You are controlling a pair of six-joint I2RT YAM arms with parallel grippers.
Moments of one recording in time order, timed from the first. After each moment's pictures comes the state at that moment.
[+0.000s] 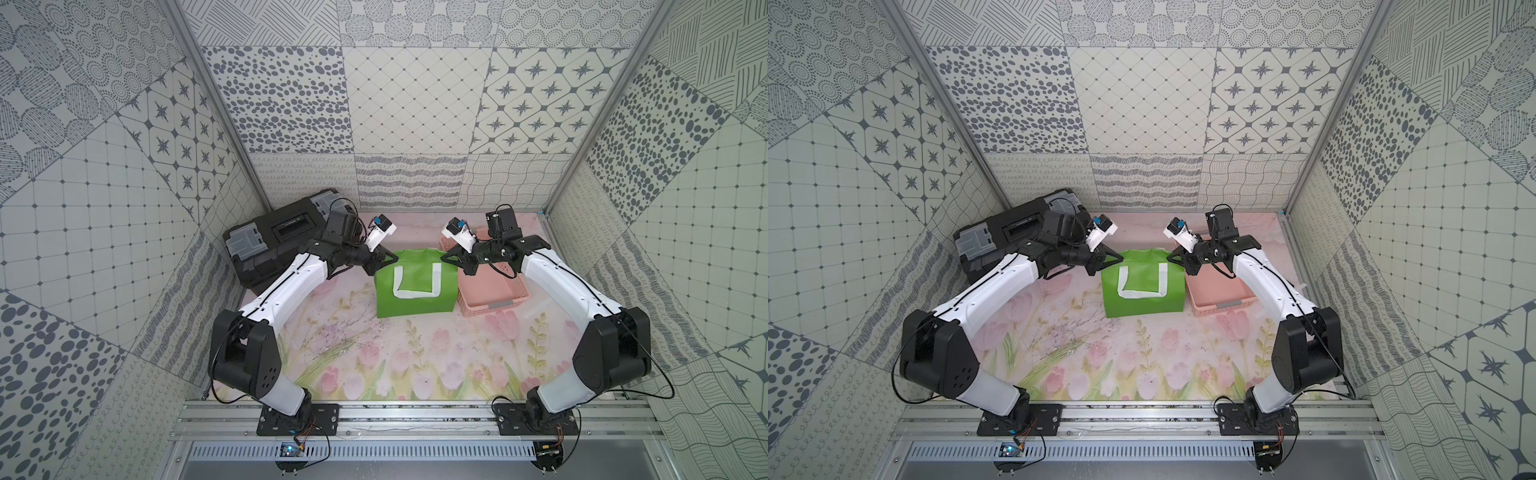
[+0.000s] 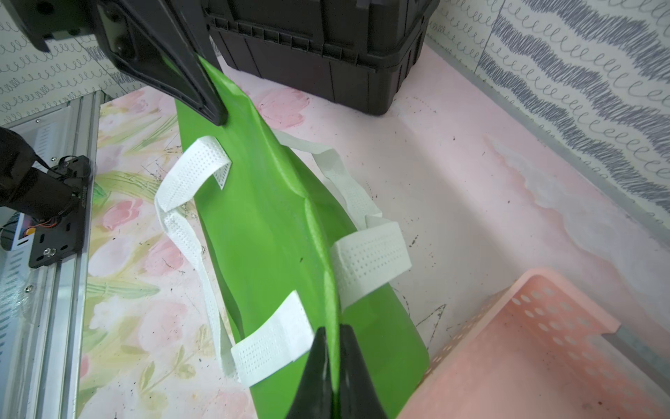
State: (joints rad) left arm -0.29 1.57 1.32 -0.49 0.73 0.28; right arm 0.30 1.59 1.36 -0.59 -0.69 -0.54
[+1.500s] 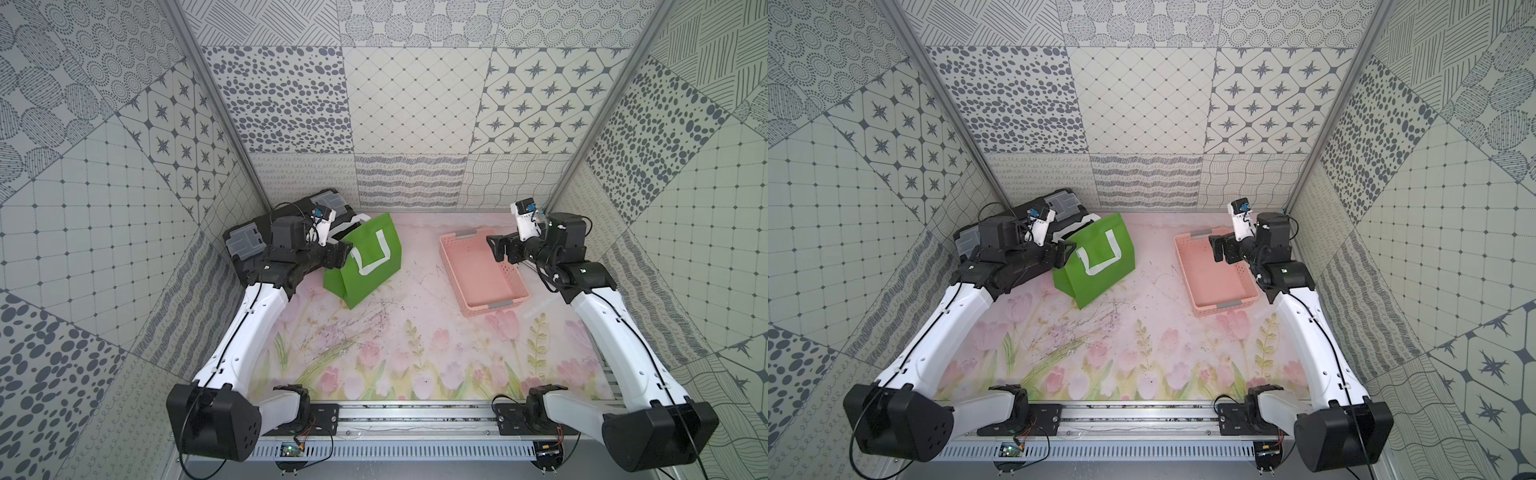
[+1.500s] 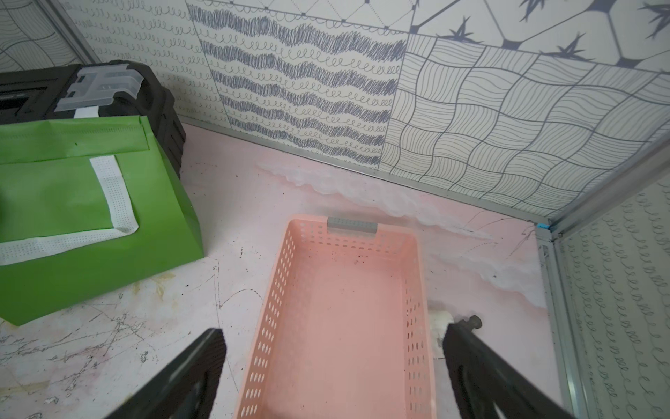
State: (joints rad) left arm -0.06 1.21 1.16 -0.47 0.31 0.12; right arm 0.11 1.14 1.19 -0.50 -0.17 -0.13
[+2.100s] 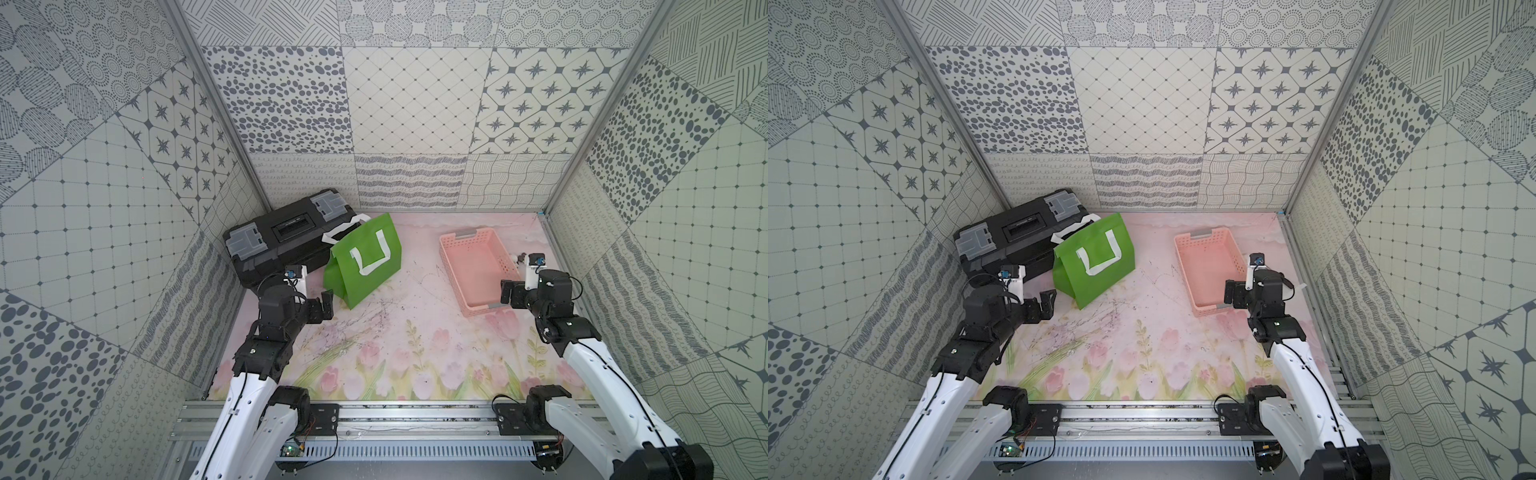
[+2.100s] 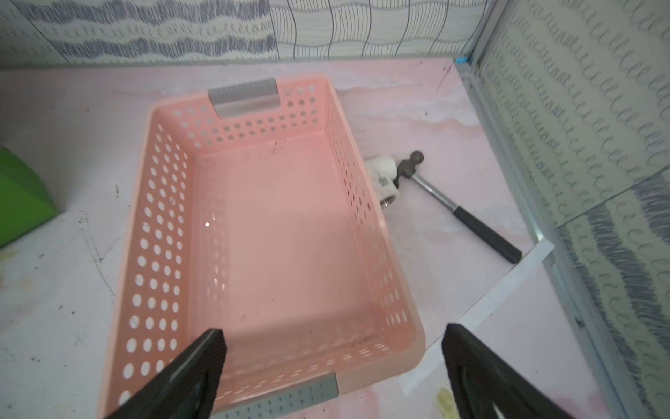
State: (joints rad) left arm -0.06 0.65 0.59 -0.50 -0.01 -0.14; right arm 0.09 0.91 0.55 -0.24 0.12 0.07
